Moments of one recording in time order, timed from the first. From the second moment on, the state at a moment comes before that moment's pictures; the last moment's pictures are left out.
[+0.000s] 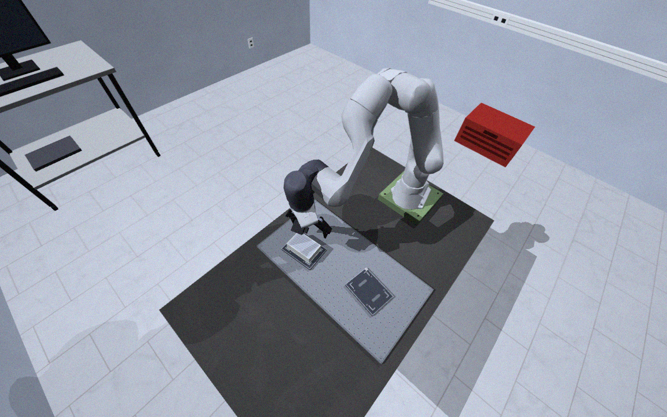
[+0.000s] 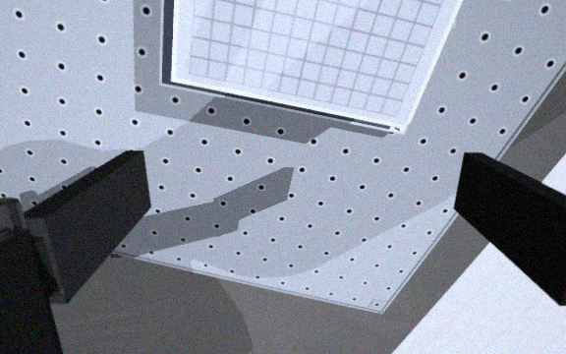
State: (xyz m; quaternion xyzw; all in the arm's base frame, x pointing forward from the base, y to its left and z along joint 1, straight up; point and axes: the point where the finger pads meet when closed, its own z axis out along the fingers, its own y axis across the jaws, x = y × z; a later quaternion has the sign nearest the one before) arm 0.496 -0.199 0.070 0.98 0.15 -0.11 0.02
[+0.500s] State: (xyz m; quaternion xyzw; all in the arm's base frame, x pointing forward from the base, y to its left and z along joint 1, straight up) arm 0.512 -0.192 0.067 0.94 0.33 -0.09 0.00
